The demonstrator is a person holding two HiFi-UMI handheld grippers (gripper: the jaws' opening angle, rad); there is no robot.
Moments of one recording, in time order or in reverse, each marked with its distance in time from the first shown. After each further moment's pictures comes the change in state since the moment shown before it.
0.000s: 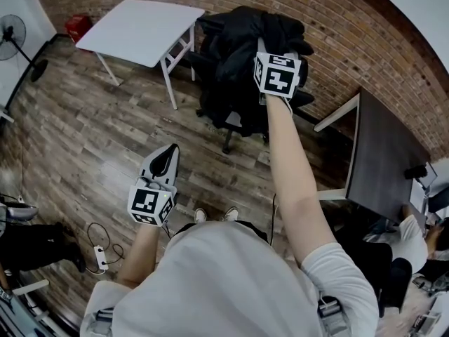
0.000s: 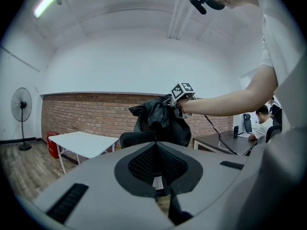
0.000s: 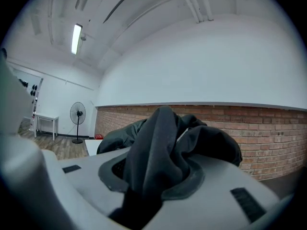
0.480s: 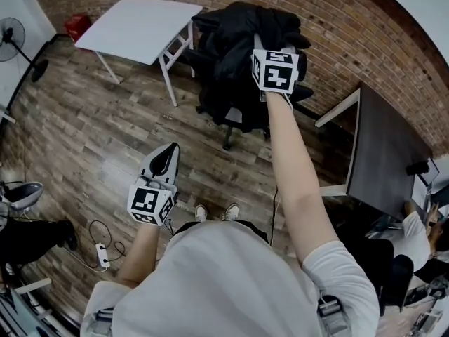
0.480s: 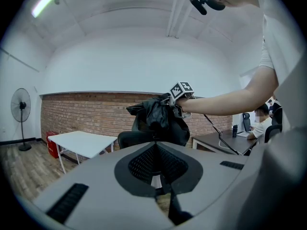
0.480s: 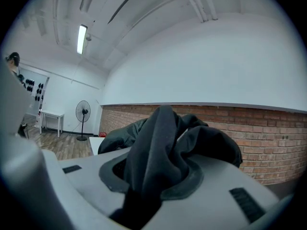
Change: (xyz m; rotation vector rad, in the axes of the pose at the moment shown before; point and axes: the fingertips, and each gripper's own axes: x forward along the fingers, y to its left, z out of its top) left arm 0.001 -0.015 -0.001 0.007 0.015 -0.006; right arm -0.004 -0.001 -0.003 -0.031 0.000 0.052
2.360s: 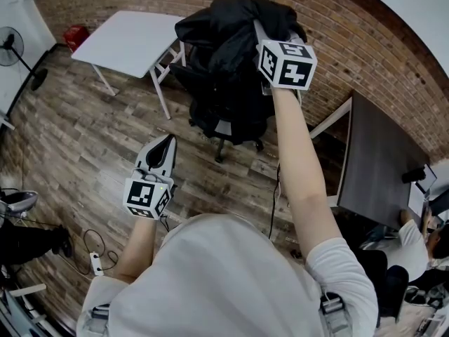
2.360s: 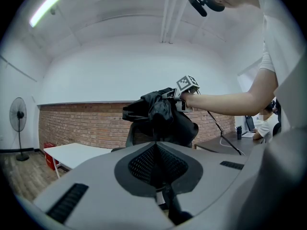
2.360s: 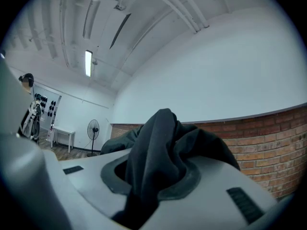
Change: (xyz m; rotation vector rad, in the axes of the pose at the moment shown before) left arm 0.052 -0.031 0.046 0.064 -0.097 0.014; right arm -0.030 -0.050 0.087 0.046 -0.197 0.150
